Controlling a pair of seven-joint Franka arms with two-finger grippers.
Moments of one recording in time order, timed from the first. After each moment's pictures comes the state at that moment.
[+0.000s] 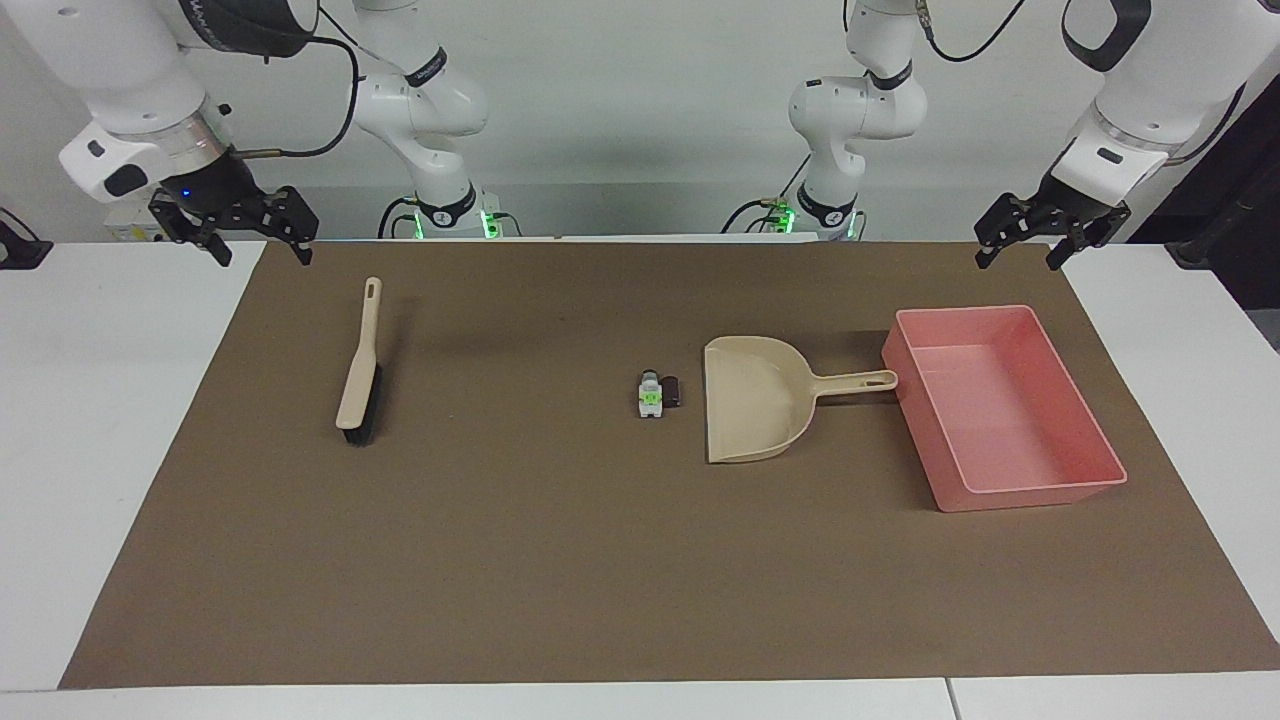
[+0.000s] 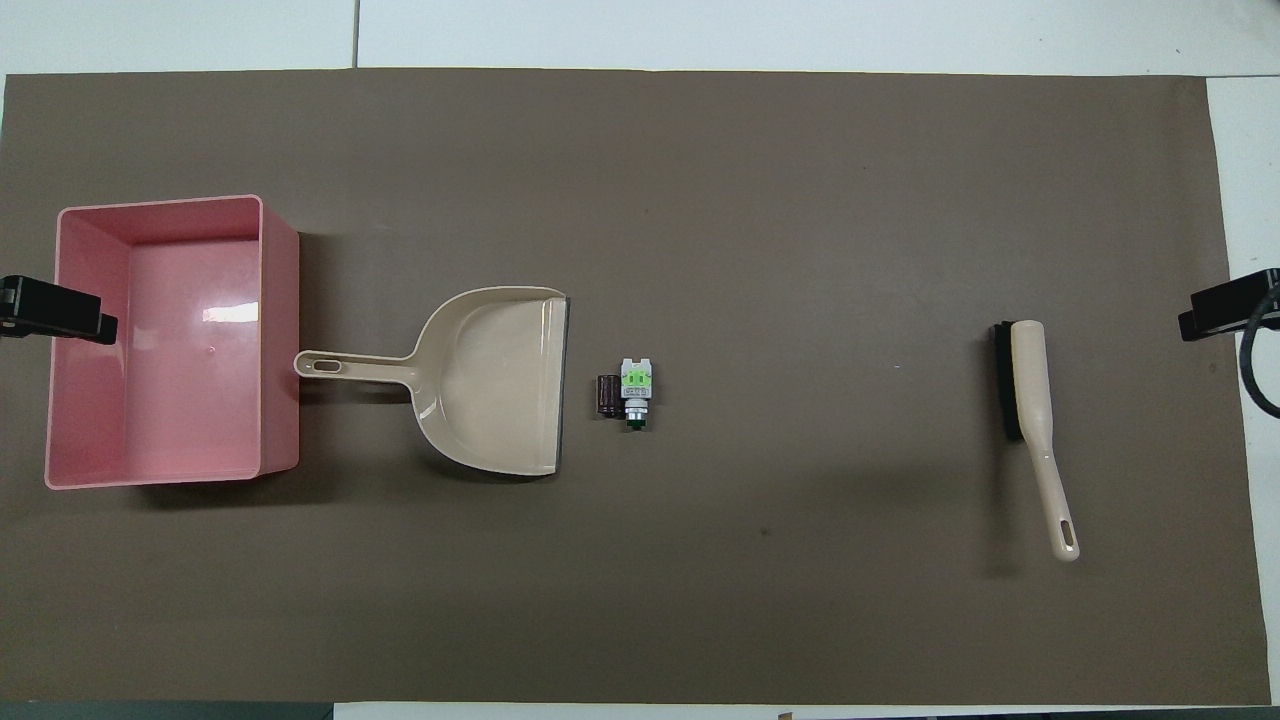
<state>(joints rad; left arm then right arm) -0.14 -0.06 0.13 -1.63 -0.03 1.53 0.07 -0.06 -0.03 -0.03 -1.58 -0.02 1.47 -0.10</state>
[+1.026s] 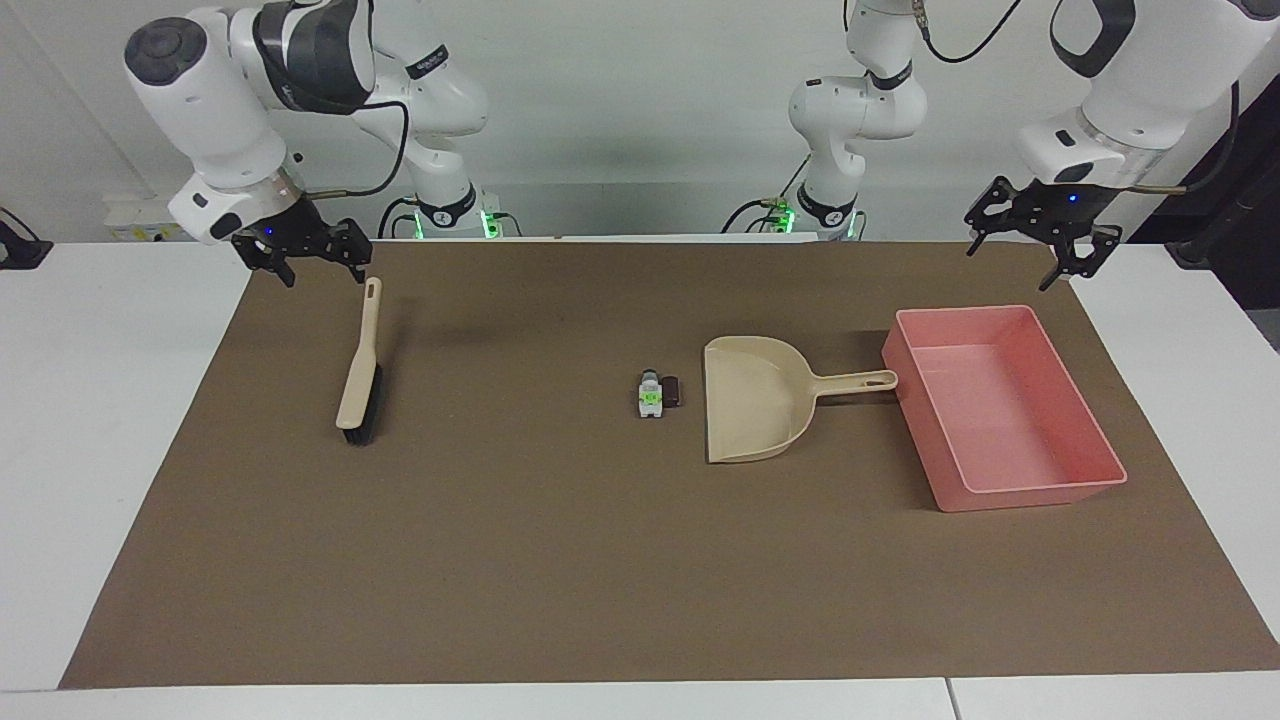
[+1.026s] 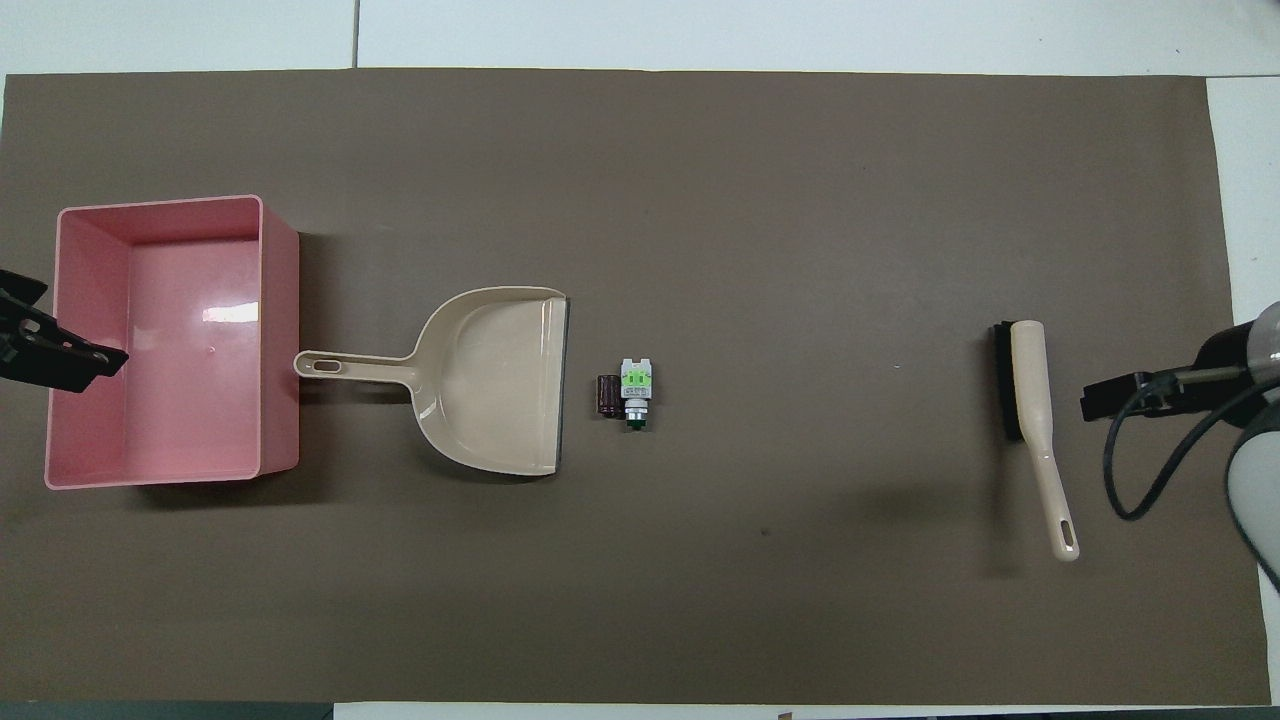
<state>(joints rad) -0.18 -0.06 0.12 -1.67 -0.03 1.59 0.84 -0.04 -0.24 -0.03 -2.14 -0.02 1.77 -0.10</state>
